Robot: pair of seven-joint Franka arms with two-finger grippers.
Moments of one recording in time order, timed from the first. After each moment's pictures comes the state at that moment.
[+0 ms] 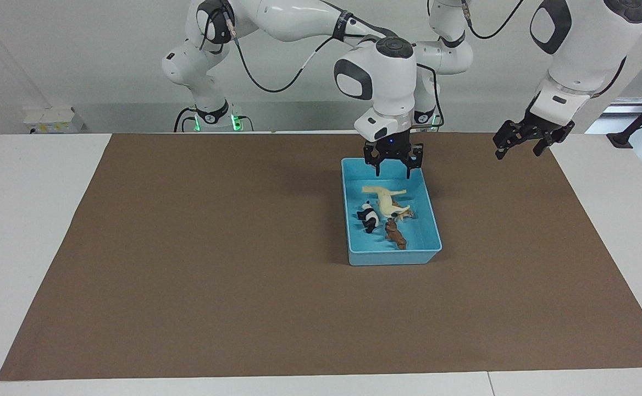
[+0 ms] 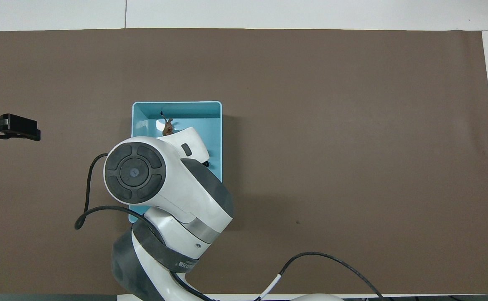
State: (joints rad) left arm -0.06 -0.06 0.03 -1.69 0.02 1.63 -0.03; right arm 0.94 0.57 -0.14 -1.18 0.10 1.93 1.12
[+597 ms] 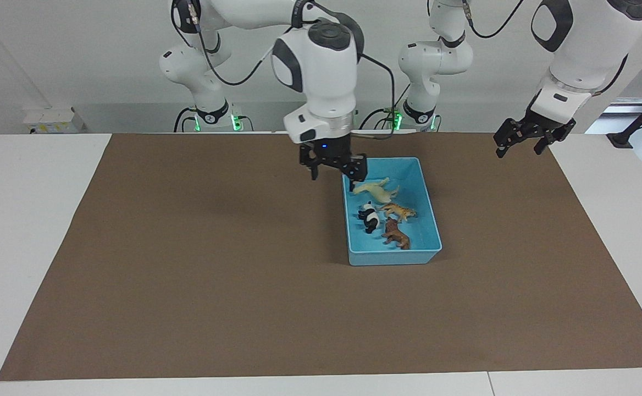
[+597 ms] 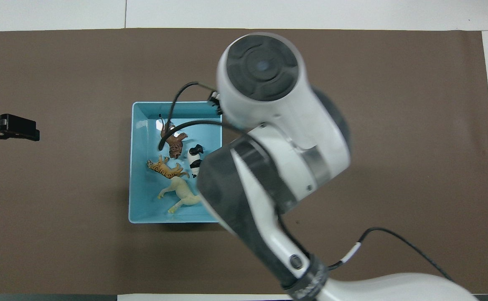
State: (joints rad) left arm -0.06 -0.06 0.03 -1.69 0.02 1.62 -0.02; right arm 0.68 0.41 -0.22 -1.20 0.09 1.69 0.94
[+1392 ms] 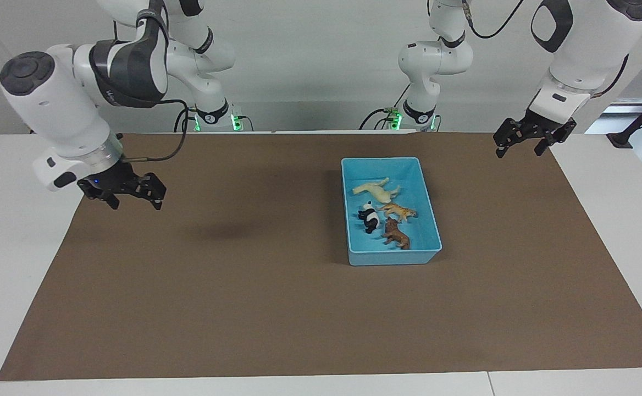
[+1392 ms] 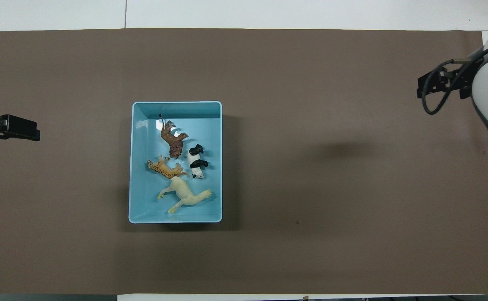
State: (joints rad) left arm -0.06 -0.05 0.03 -1.68 0.02 1.63 0.01; right arm 0.13 0.26 -0.22 -1.43 0.05 1.66 -0.07
